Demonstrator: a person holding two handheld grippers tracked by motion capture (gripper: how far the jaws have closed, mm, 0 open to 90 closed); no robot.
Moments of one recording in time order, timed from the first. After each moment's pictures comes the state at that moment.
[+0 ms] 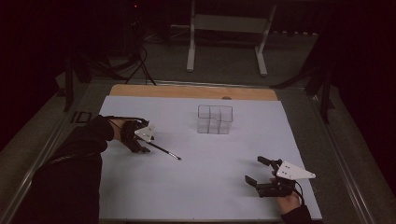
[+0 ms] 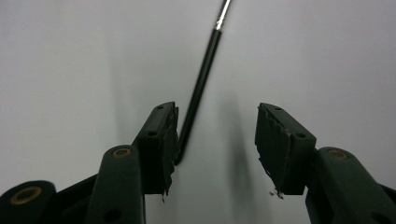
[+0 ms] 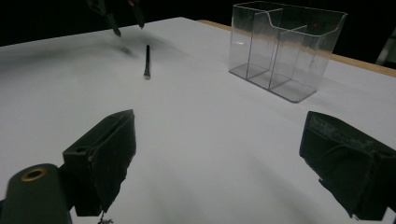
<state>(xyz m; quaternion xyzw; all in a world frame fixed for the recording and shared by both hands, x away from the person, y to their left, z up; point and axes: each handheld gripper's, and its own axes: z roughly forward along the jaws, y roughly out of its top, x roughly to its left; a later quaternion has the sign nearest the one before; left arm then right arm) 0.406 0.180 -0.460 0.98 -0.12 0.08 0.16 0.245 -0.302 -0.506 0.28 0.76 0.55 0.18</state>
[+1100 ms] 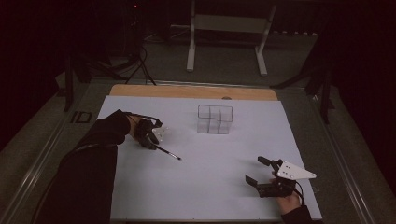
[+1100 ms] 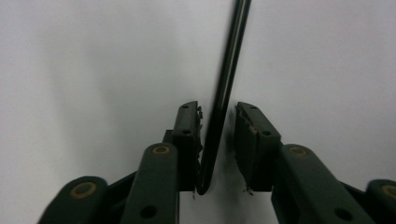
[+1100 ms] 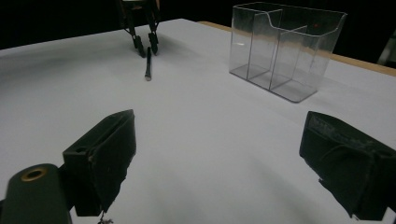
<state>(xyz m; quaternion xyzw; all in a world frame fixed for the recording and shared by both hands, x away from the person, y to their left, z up) 0.436 0.145 -0.490 0.98 -0.16 0.01 0.08 0.244 -0.303 -0.506 0.28 0.76 0.56 0.18</state>
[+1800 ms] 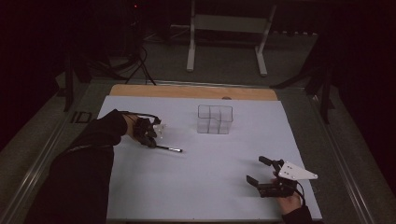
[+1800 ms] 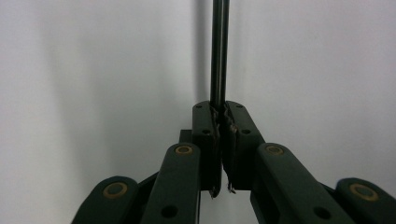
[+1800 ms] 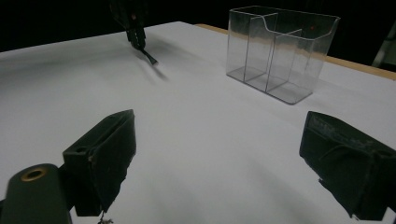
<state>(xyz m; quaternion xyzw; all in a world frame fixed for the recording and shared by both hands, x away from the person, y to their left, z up) 0.424 0.147 -0.463 0.99 -0.10 0.01 0.09 0.243 -0.304 -0.504 0.29 0.76 0.56 0.18</state>
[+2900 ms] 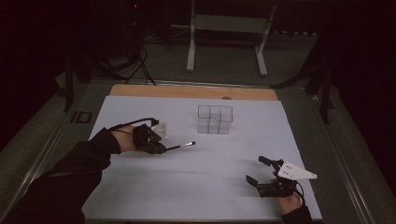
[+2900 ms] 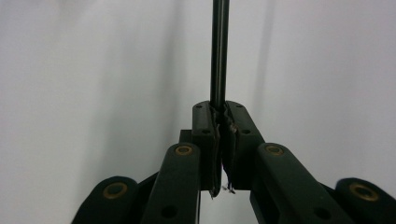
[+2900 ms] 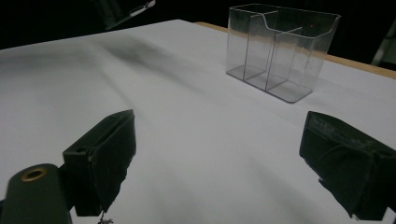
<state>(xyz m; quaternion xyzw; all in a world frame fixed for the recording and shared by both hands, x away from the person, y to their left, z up) 0.360 0.133 -0.424 0.98 0.06 0.03 0.21 0.243 -0.304 -0.504 0.29 0.76 0.56 0.18</state>
